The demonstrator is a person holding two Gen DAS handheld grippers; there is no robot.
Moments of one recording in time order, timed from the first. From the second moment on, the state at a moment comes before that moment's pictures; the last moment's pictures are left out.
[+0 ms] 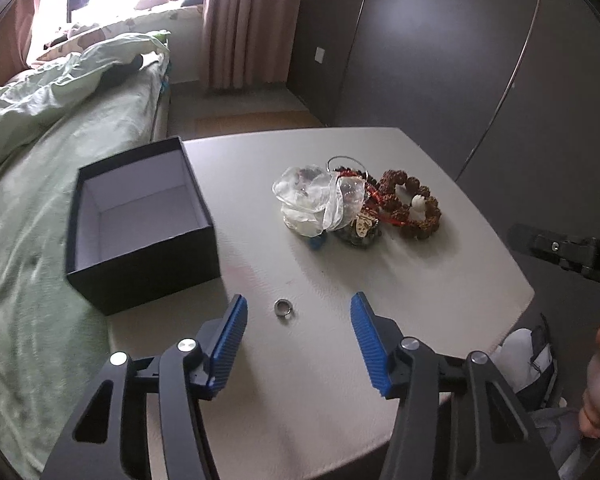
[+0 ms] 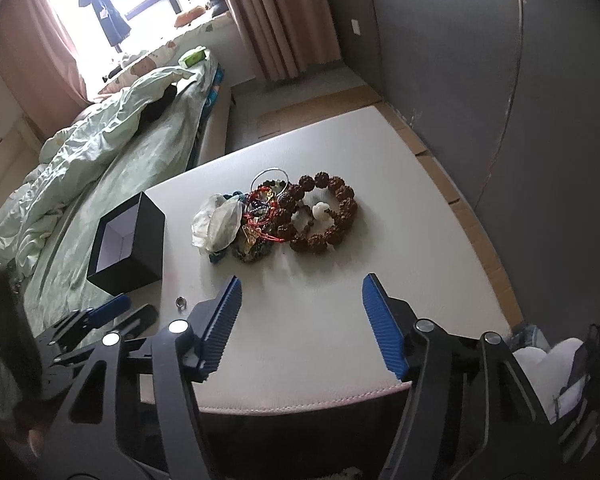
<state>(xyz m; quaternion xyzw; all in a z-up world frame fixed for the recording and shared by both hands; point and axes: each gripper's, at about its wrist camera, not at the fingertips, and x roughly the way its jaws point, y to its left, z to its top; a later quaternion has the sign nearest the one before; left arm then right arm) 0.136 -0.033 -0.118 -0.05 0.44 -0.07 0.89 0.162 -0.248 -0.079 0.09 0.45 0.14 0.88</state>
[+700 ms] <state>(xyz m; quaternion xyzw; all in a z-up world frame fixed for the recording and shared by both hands) 0.176 -0.041 -0.159 0.01 0.50 -0.05 0.86 0.197 -0.223 -0.095 0.08 0.48 0.15 0.86</state>
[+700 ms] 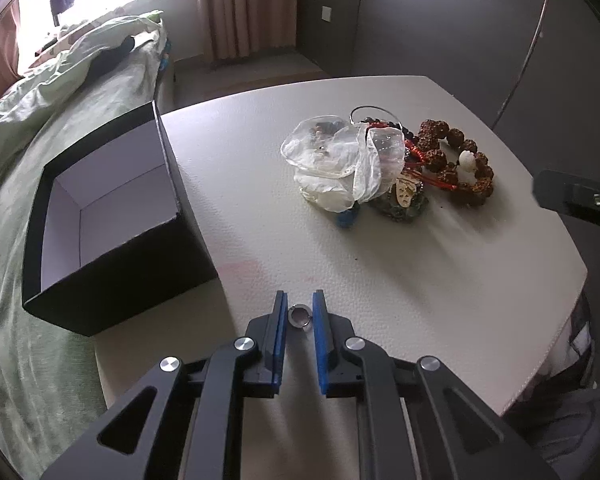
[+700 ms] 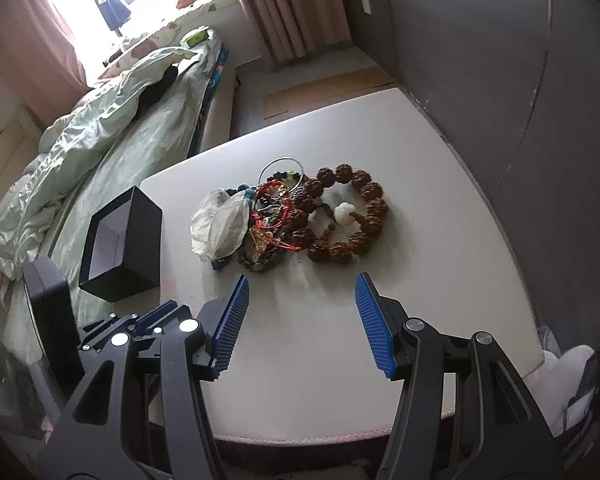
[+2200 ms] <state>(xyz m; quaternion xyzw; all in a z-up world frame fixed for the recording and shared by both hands) 0.150 0.133 -0.036 -0.16 0.35 -0.01 0.92 0.253 -0.103 -0.073 0.07 0.46 0.27 0.84</state>
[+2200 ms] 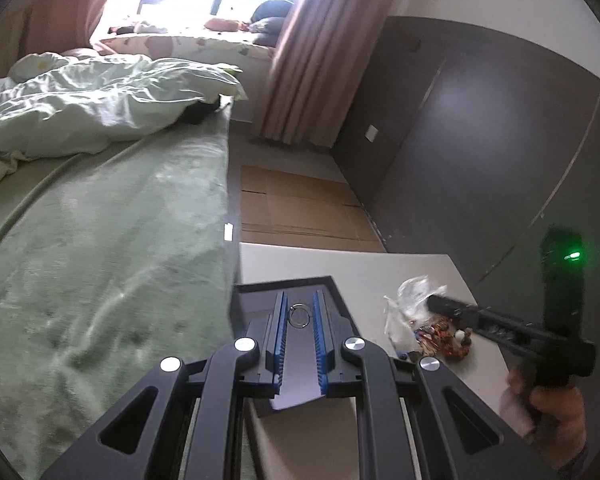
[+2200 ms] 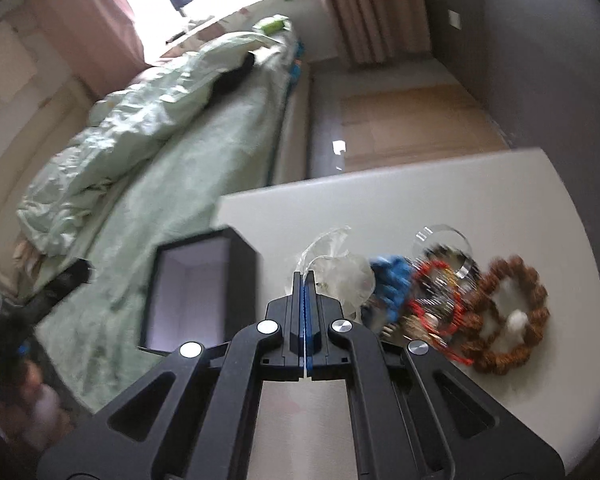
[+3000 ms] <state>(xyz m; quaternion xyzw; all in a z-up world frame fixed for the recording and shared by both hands) 0.164 0.139 -0.045 -0.18 0.36 -0.01 0.92 0.249 -0.043 -0.063 0.09 0.47 0.37 0.80</state>
